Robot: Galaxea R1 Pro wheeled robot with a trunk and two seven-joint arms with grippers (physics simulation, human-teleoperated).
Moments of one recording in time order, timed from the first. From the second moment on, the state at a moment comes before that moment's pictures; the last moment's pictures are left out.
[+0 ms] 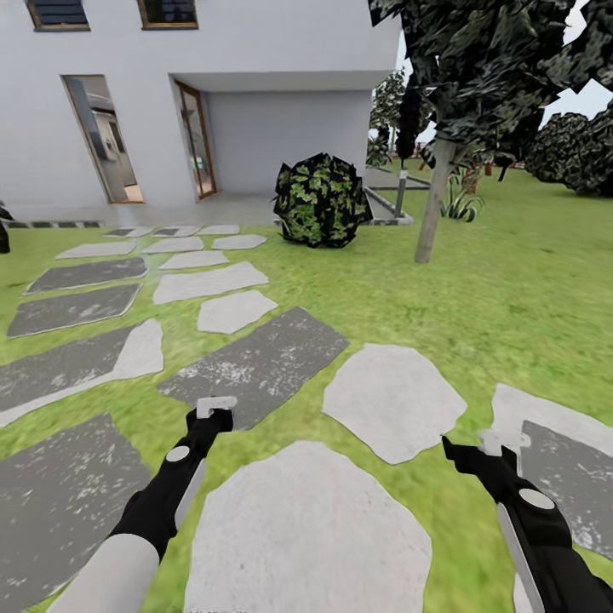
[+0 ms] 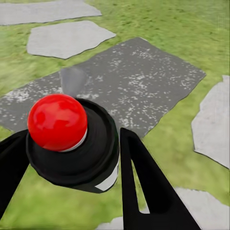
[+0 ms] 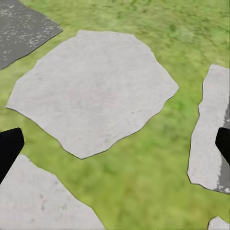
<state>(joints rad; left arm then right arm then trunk) -0.61 -0.03 0.02 -0.80 0.01 0.00 0.01 -0.25 -0.10 -0.20 -1.44 0.01 0.45 0.04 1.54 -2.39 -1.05</state>
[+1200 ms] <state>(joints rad) -0.61 -0.03 0.02 -0.80 0.02 0.00 0.01 -0.25 -0.10 -0.19 -1.44 0.01 0.45 0.04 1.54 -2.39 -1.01</state>
